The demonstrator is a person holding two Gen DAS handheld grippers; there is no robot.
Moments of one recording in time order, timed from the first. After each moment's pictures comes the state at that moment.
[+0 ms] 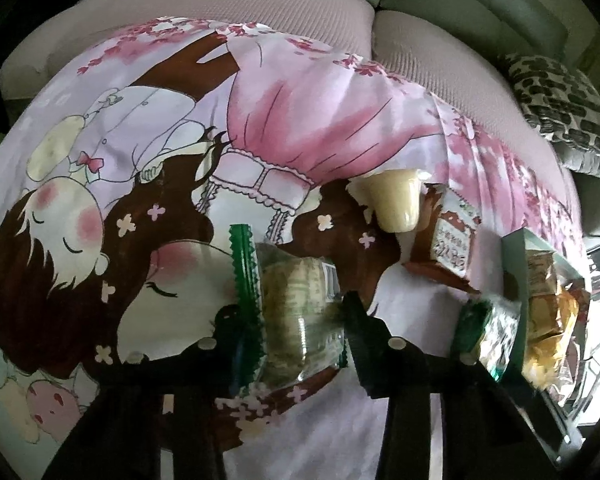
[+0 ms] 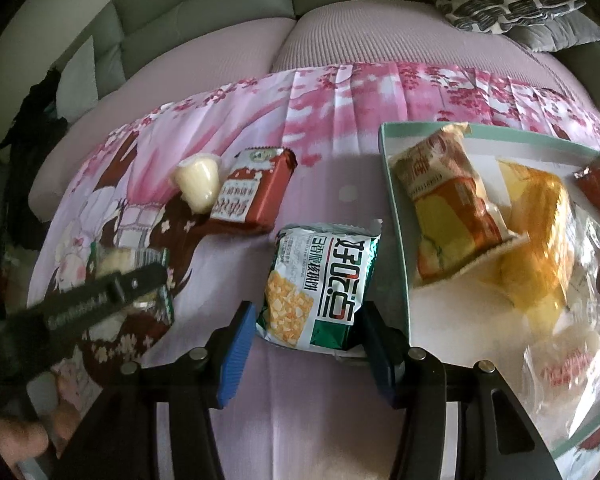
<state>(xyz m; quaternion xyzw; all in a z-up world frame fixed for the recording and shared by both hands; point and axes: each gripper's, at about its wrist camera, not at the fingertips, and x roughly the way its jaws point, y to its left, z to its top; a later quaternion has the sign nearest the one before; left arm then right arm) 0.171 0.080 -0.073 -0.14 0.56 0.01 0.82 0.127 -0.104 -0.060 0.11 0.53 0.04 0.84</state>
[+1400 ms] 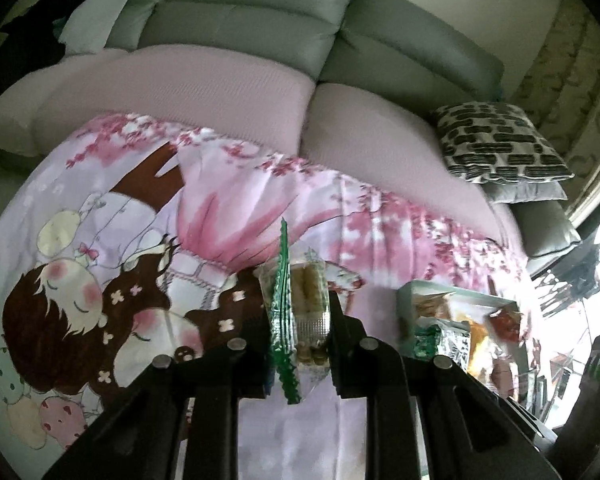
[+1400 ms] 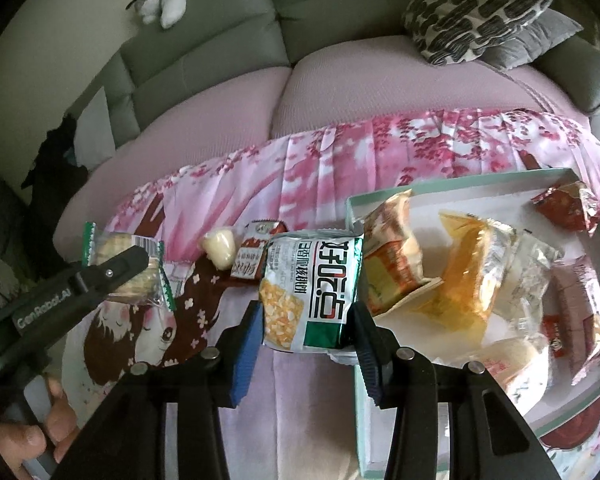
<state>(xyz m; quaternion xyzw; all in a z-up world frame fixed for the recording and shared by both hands) 0.151 0.048 0.024 -0.14 0.44 -0.05 0.88 0.106 -0.151 0.002 0.17 0.46 0.04 0.87</state>
